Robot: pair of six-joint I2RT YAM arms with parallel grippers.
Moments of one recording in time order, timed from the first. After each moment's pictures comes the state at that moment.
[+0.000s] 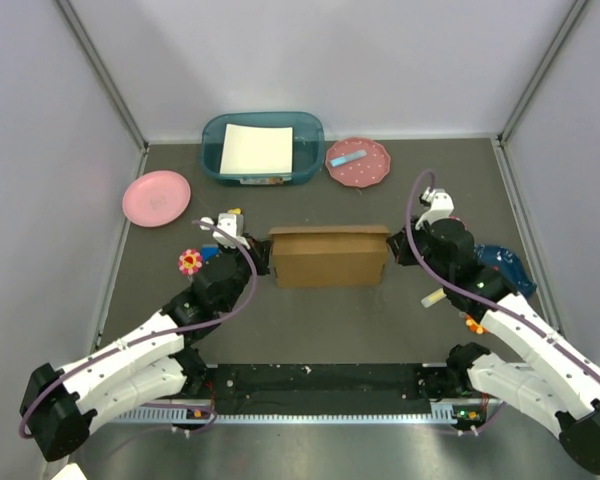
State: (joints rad) left arm -0.80 0.82 0.49 0.16 -0.43 -0.45; right arm 0.56 0.84 0.72 -0.28 0.13 0.42
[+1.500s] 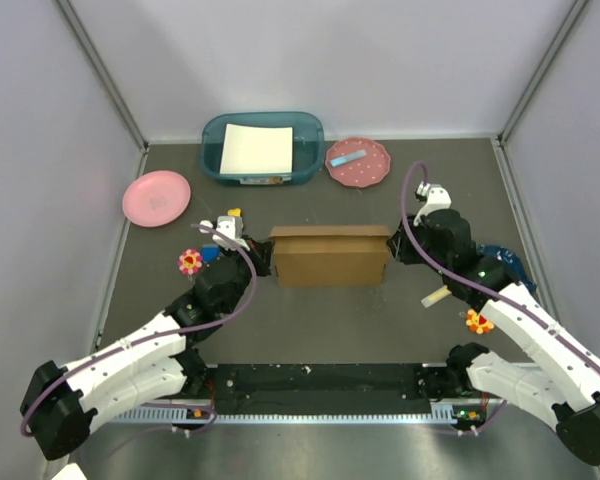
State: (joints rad) left arm -0.80 0.83 0.44 0.24 -0.43 -0.49; right arm 0.56 0.89 0.83 -0.45 0.13 0.40
